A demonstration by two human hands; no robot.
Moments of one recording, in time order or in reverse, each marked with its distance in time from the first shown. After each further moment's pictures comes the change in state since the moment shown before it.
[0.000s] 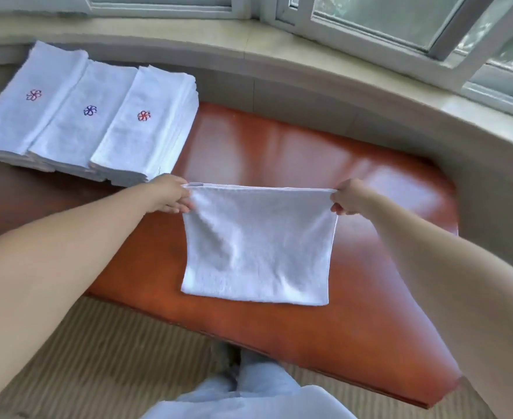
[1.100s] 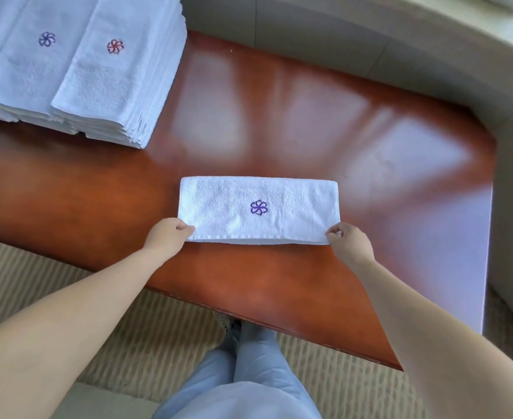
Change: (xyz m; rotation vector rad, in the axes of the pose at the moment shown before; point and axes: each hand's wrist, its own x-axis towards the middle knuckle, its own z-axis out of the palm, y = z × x) left_hand 0.039 -0.177 0.121 0.262 0.172 0.060; right_hand -0.012 0.135 0.170 0.039 0.108 0.067
